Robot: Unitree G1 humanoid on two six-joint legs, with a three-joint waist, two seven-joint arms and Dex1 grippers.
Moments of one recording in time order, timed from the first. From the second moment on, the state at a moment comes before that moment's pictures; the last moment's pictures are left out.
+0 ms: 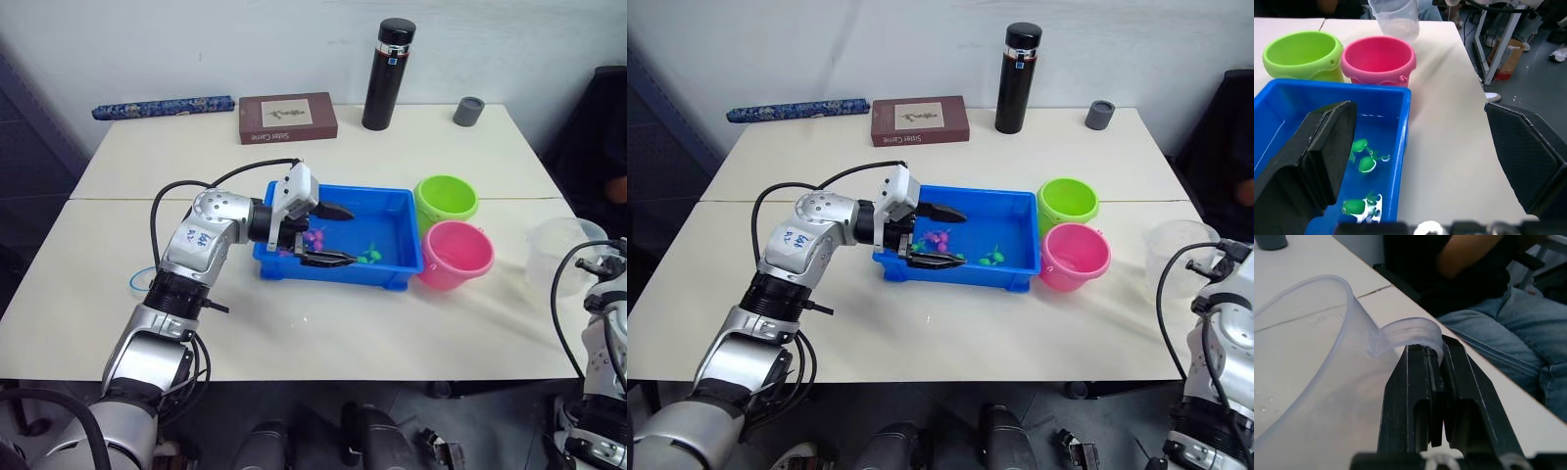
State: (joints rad) left arm -0.90 0.39 -0.20 0.29 -0.30 0.36 -1.17; right arm -0.23 -0.52 -0.64 0.03 0.34 0.44 -0.07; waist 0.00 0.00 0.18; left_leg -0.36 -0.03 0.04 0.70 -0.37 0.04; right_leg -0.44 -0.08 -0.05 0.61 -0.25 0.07
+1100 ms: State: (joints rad) left arm -0.93 0.35 -0.16 0.44 -0.29 0.25 -1.16; right arm -0.15 -0.81 -0.37 -0.23 0.06 0.42 0.26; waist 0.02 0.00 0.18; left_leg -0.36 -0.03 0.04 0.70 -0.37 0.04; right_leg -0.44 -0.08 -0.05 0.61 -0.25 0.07
